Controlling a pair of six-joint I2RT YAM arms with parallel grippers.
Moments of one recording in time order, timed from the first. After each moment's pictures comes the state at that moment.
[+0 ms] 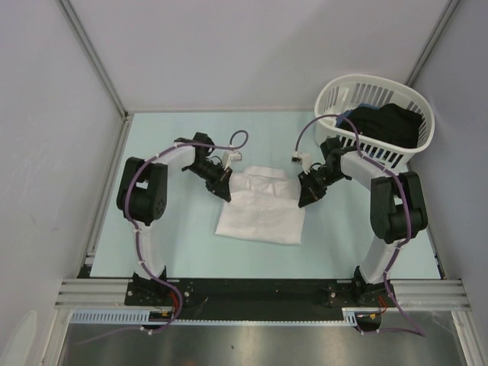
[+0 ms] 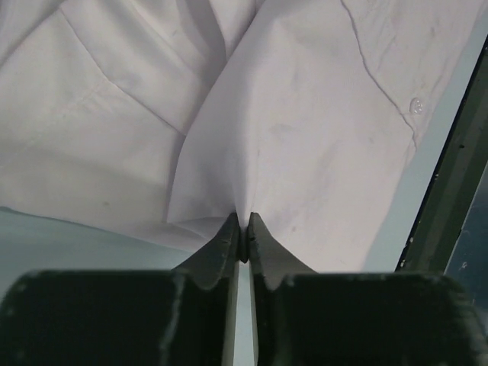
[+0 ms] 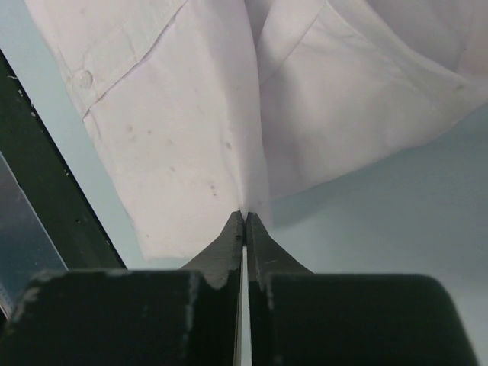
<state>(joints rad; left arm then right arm) -0.28 2.05 1.45 -0.88 0.82 0.61 0.22 1.80 1.21 -0.83 -0.73 -0.53</state>
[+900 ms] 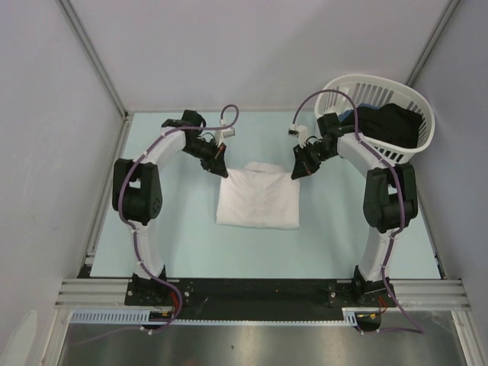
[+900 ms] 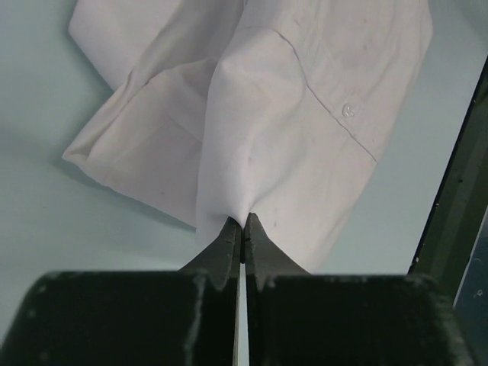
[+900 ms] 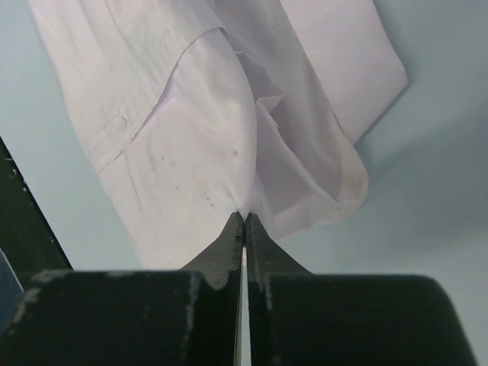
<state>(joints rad) -0.22 2.01 1.63 -0.95 0.84 0.59 0.22 1.90 1.50 -0.78 -0.73 -0.45</state>
